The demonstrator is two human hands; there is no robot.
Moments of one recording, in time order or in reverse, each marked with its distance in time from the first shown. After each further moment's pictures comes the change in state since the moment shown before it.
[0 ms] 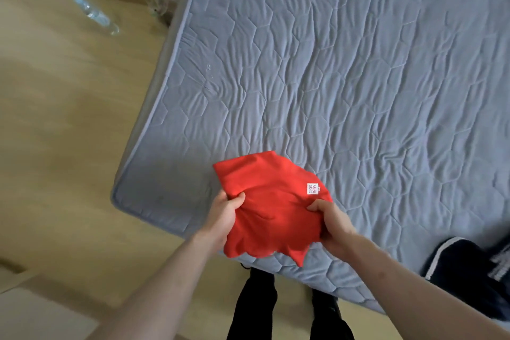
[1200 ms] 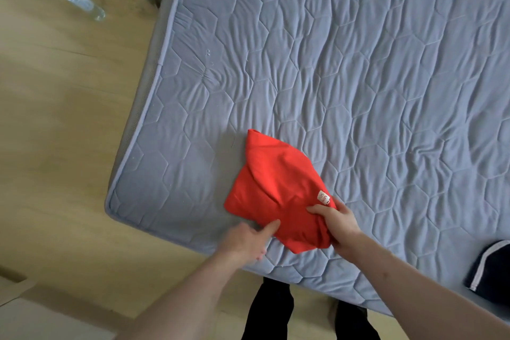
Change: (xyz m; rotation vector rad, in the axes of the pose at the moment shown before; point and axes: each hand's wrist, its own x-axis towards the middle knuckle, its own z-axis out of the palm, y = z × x) left_hand 0.031 -0.040 -0.011 1.049 -0.130 -0.270; right_hand 0.067 0.023 0.024 -0.066 0.077 -0.082
